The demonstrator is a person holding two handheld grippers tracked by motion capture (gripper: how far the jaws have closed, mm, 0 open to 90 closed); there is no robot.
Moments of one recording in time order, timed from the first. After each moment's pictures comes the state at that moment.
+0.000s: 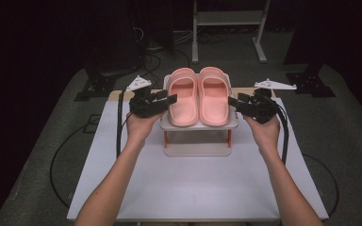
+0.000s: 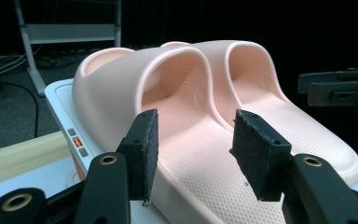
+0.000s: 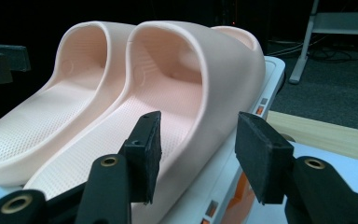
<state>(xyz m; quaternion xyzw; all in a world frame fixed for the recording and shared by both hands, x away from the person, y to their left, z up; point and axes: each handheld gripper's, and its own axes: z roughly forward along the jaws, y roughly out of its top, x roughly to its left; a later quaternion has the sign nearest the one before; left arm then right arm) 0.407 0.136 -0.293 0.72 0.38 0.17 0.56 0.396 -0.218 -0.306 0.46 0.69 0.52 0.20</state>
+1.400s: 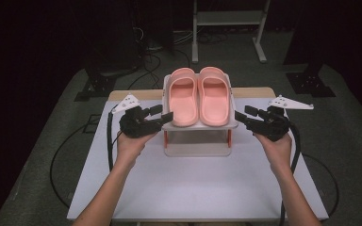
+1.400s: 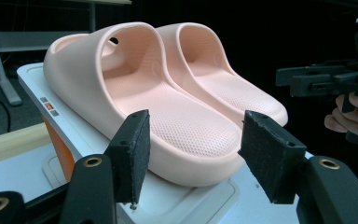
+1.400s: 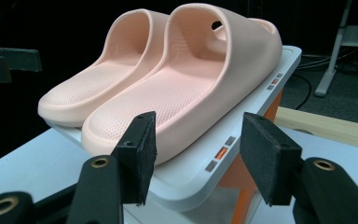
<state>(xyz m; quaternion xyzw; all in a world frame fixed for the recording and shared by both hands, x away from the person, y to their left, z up) 0.354 0.159 -0.306 0.72 0.33 0.15 0.59 0.350 -0.241 -0.324 0.42 0.69 0.56 0.18</state>
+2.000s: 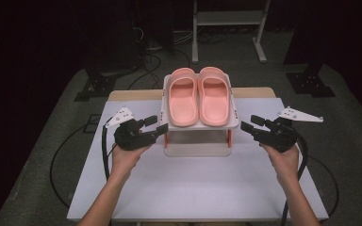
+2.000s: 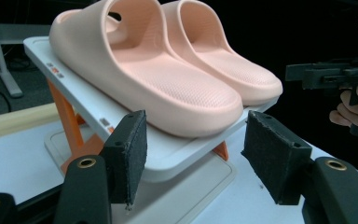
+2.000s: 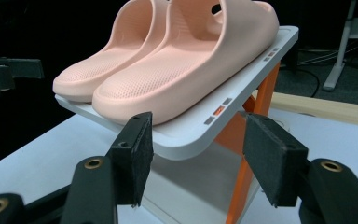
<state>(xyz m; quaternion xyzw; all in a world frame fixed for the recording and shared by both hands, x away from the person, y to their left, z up) 0.334 0.173 -0.328 0.71 0.34 0.15 0.59 0.329 -0.260 -0.343 0.42 0.68 0.57 0.16</state>
